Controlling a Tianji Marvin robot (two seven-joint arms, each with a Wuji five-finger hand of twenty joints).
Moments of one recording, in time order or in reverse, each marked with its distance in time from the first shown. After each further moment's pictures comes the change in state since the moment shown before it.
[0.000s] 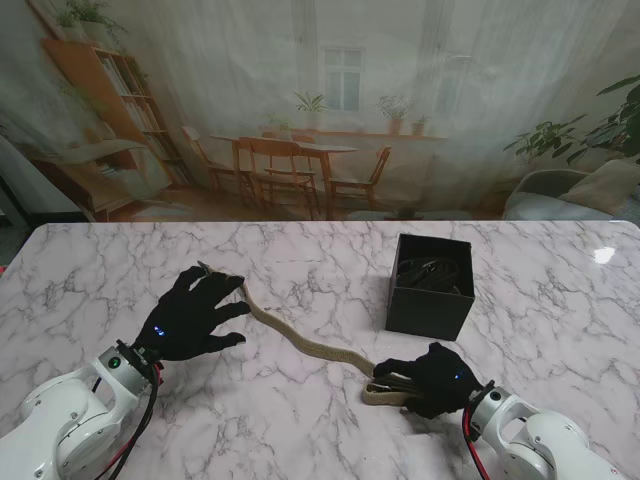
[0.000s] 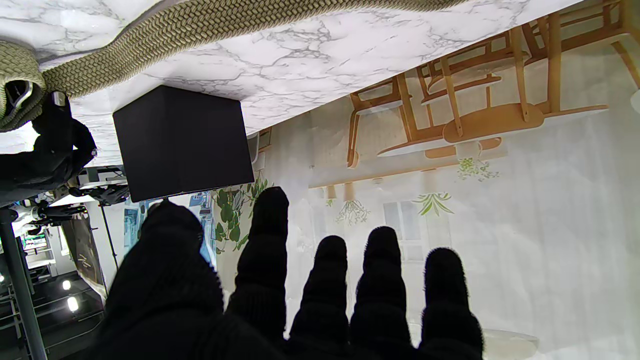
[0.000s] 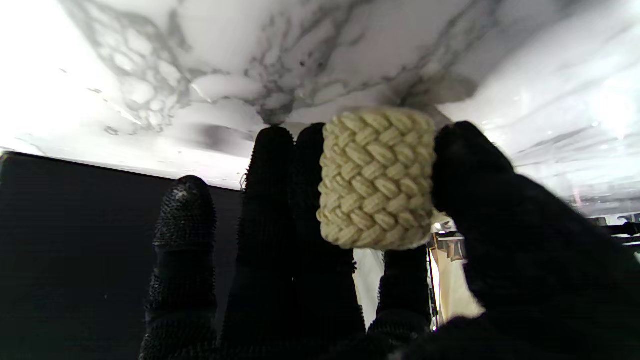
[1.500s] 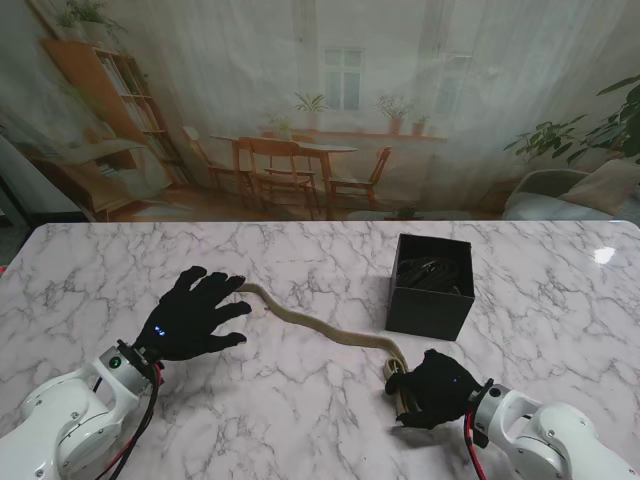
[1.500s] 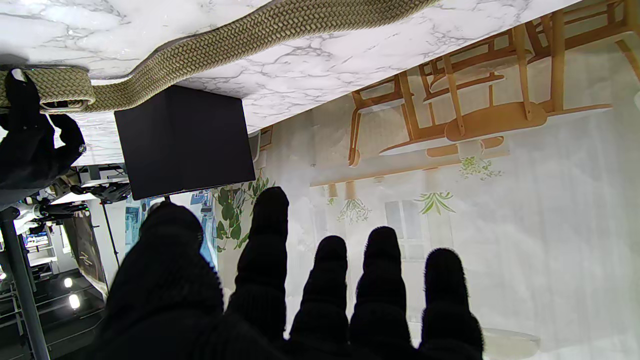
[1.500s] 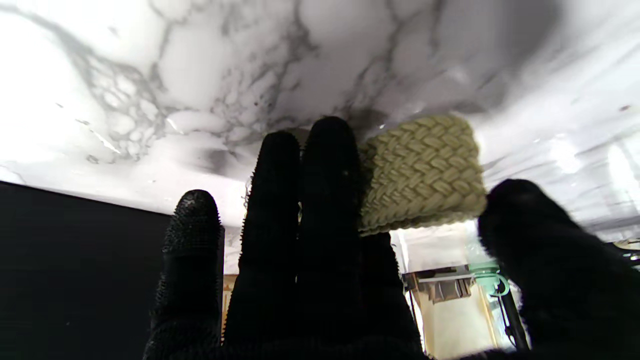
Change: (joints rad) left arm -0.002 0.000 0.003 0.001 -0.003 -0.002 0.003; right arm -0.046 -0.001 0.077 -0.122 0.048 -0.093 0.282; left_hand 0.000 0.000 0.000 0.000 0.000 0.000 0.000 0.000 0.000 0.000 0.000 0.000 0.000 0.000 0.000 0.000 -0.003 0.000 0.000 0.000; right_hand -0.302 0.226 -0.032 0.159 0.291 0.309 -0.061 0.072 0.035 -0.053 -0.122 -0.097 -0.054 -0.028 0.011 -0.008 -0.129 -0.054 -0.080 -0.023
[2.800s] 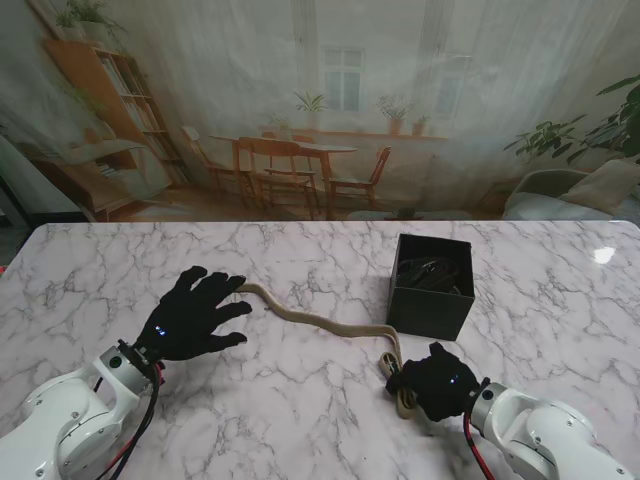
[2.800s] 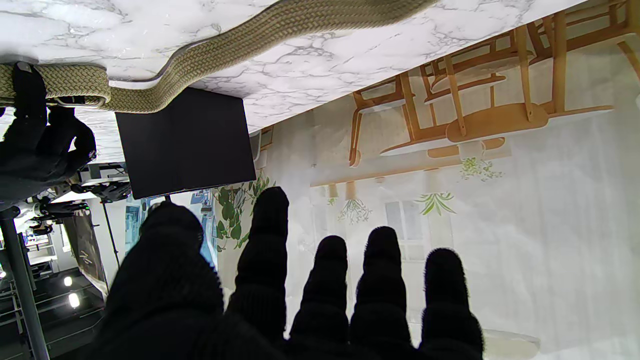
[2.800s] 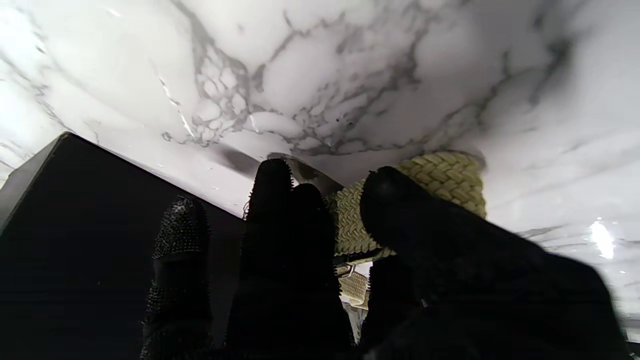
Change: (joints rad) left arm -0.002 0.000 0.002 0.000 -0.006 -0.001 -0.005; right arm 0.006 0.032 -0.046 -0.025 -0.238 0.106 -0.061; left_hand 0.000 0.000 0.000 0.000 0.000 0.000 0.000 0.000 0.000 0.000 0.000 0.000 0.000 0.000 0.000 0.000 0.000 0.000 0.000 0.000; right_hand 0.433 -0.038 0.128 -0.086 -0.174 -0.214 0.091 0.172 -0.618 0.133 0.030 -0.005 -0.203 0.030 -0.006 0.013 -0.053 0.084 -0.028 0.001
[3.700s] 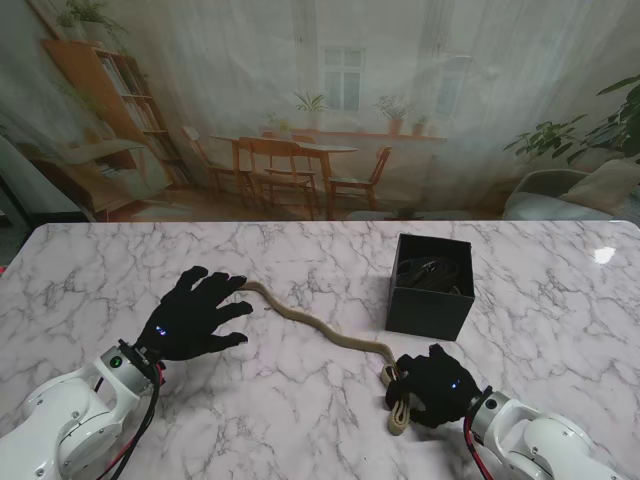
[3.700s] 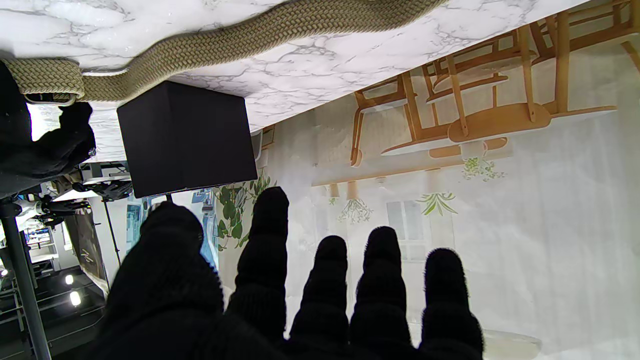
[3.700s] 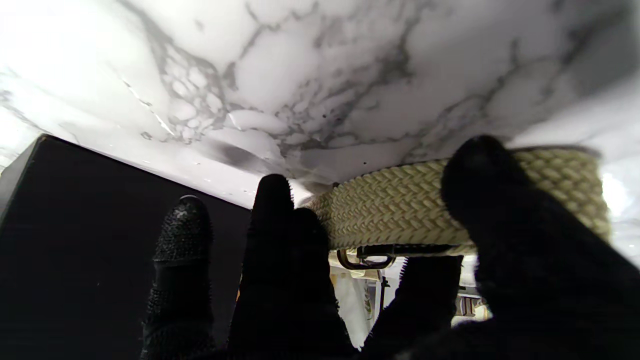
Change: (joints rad) left arm -0.001 0.000 0.002 0.000 -0.003 -0.003 0.000; right arm 0.002 0.001 -0.034 0.080 0.017 0.038 -0.187; left_hand 0.000 0.001 0.000 0.000 0.000 0.000 0.000 0.000 0.000 0.000 0.000 0.000 0.000 0.000 0.000 0.000 0.000 0.000 0.000 -0.003; right_hand -0.196 -0.081 -0.215 -0.048 0.144 -0.350 0.092 -0.101 -0.248 0.032 0.026 0.120 -0.189 -0.003 0.183 0.098 -0.006 -0.003 0.097 0.150
